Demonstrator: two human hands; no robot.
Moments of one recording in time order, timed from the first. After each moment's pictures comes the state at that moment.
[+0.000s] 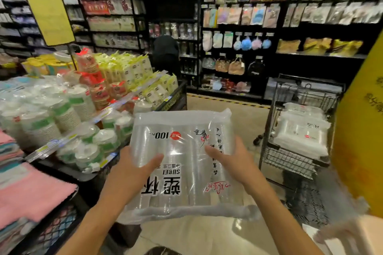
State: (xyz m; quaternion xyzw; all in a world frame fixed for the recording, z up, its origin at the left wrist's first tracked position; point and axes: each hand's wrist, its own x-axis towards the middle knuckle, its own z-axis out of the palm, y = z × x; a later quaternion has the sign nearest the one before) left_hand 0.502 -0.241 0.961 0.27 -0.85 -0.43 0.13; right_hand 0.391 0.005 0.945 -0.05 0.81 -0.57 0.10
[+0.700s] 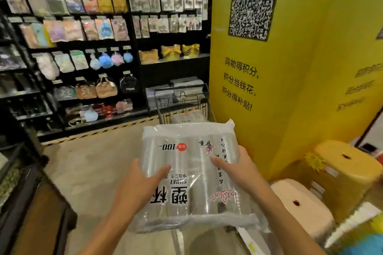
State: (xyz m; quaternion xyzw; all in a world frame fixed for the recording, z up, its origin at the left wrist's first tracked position) left_hand 0.095 -0.009 0.960 -0.06 -0.88 -0.46 -0.07; right_hand 0.171 0.242 0.932 0.26 0.78 -0.55 -0.12
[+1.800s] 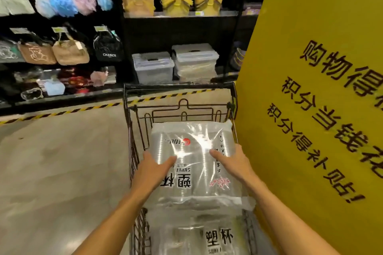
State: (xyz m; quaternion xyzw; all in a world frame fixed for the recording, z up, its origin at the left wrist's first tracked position) left_hand -0.585 0.319 0.721 -0.01 -0.89 -0.42 -0.17; right_hand -0.510 0.575 0.723 0.31 0.82 -0.48 0.02
